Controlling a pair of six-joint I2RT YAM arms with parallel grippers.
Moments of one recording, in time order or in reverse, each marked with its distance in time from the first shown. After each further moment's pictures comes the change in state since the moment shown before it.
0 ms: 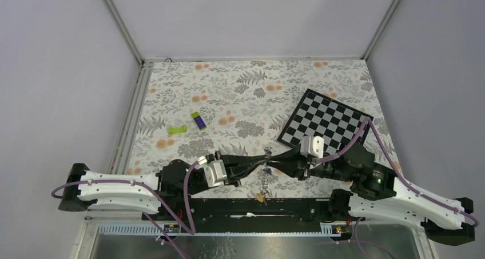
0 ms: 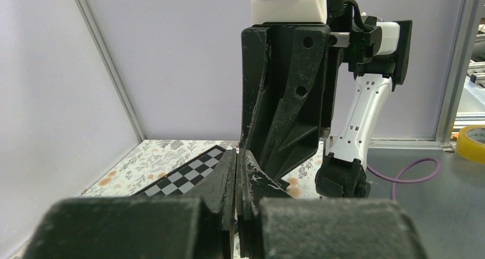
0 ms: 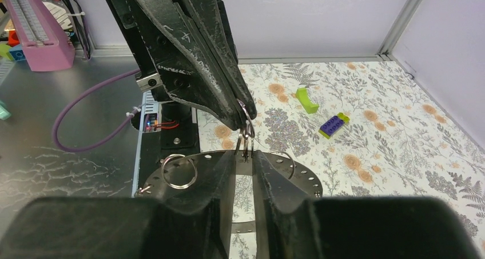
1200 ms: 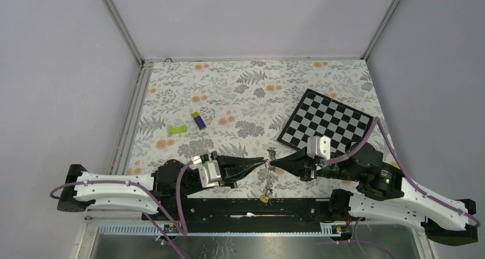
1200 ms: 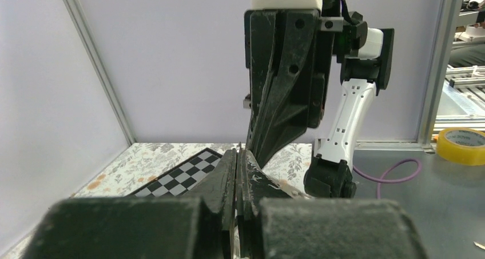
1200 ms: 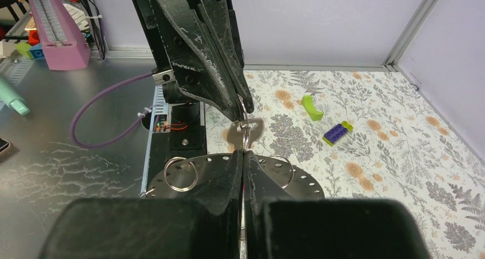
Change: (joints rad) left arm 0.000 -0.039 0.000 -0.031 0.019 -0.022; right arm 0.000 -0.018 0.050 -0.053 -0.044 -0.009
